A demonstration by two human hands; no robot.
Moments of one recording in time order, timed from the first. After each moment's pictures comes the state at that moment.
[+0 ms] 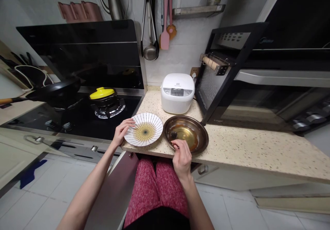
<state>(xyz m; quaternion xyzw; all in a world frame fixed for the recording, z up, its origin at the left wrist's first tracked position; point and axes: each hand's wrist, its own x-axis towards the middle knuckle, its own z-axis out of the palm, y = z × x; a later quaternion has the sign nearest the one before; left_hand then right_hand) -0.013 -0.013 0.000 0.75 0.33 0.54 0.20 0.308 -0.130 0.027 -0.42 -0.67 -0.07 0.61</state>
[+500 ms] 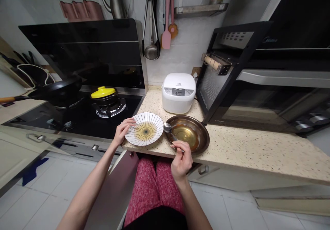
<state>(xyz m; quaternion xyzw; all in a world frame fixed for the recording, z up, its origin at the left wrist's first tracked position) -0.012 -0.013 0.000 0.74 0.34 0.54 0.20 0.287 -0.133 0.017 -0.40 -0.54 0.03 0.74</state>
